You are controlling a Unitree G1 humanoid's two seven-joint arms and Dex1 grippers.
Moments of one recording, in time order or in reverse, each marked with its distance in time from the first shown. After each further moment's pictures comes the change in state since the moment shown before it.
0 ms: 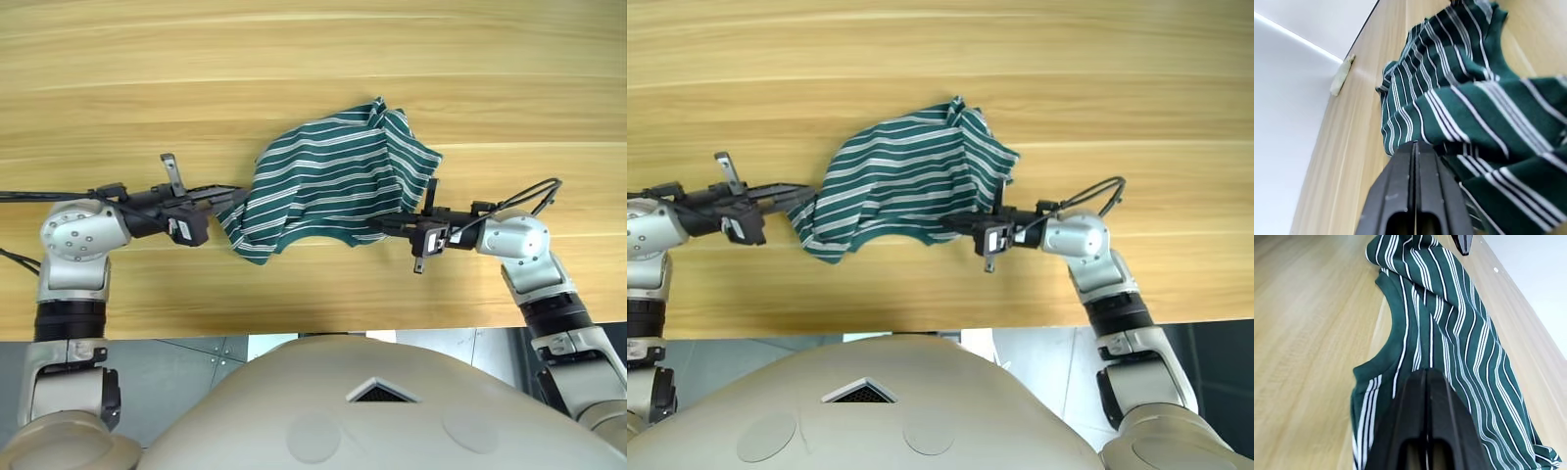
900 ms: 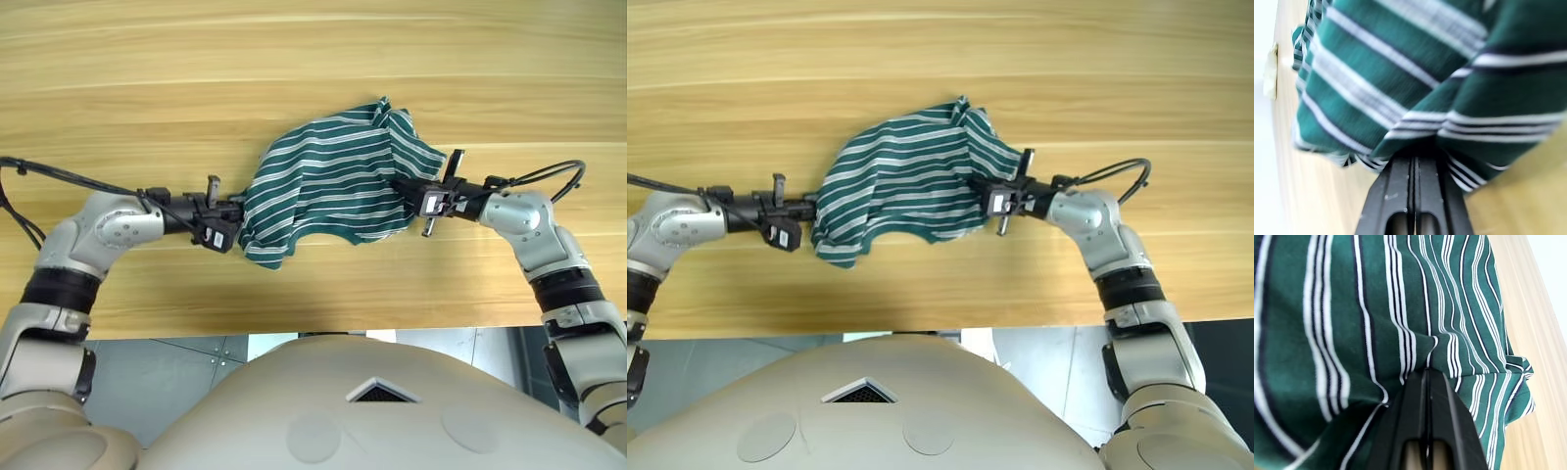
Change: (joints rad) left arm -0.234 0.151 -0.372 0.275 0.373 -0.032 0.370; right arm -0.133 -0.055 -0.006 0.227 -0.239 0.098 -0.259
